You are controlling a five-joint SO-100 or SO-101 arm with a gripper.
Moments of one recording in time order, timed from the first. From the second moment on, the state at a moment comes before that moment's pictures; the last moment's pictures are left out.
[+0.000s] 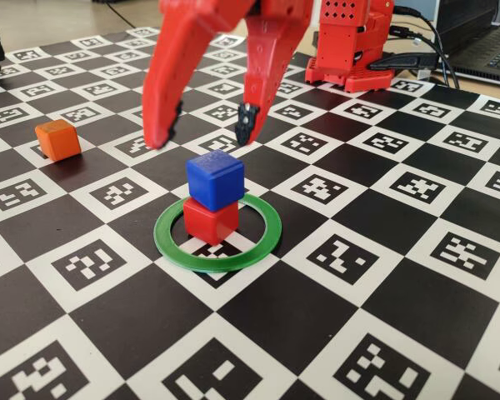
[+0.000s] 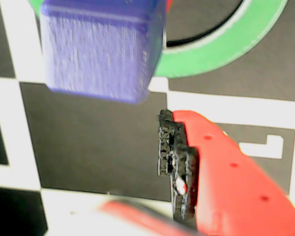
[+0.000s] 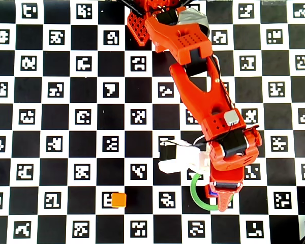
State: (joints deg) arm -18.1 48.5 32.4 87.4 22.0
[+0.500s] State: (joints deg) arm -10.5 70.0 50.1 87.4 7.3
